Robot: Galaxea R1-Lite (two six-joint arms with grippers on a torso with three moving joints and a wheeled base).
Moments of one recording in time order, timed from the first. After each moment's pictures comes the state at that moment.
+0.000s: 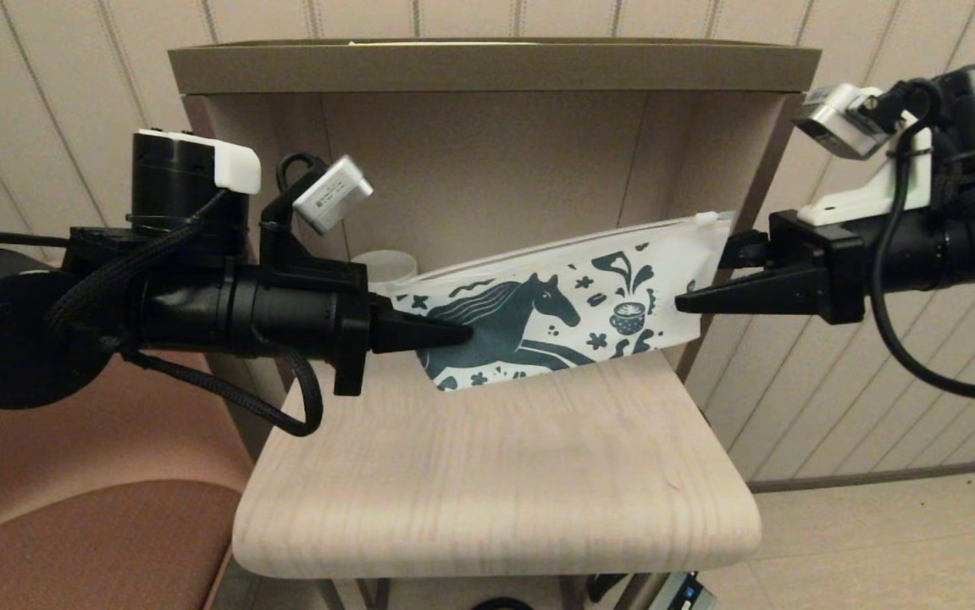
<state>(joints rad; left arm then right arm) -0.50 1.68 -1.17 -0.19 -0.87 0.17 0.14 1.63 -1.49 0.40 1.05 -0.42</state>
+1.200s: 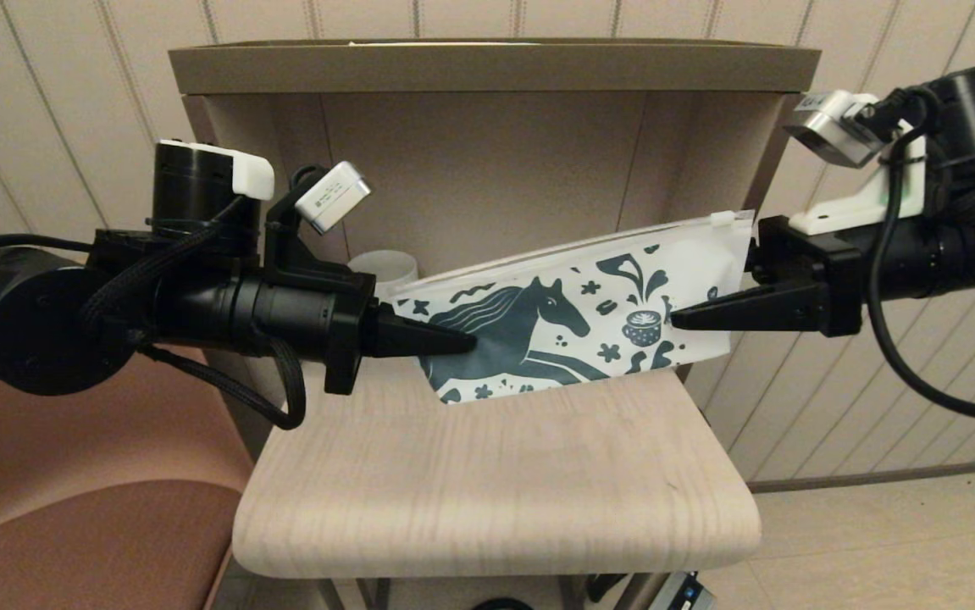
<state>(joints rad) -0.47 1.72 -1.19 -0.18 -1.02 0.10 0.17 1.62 -1.47 0.41 1.06 -0.45</state>
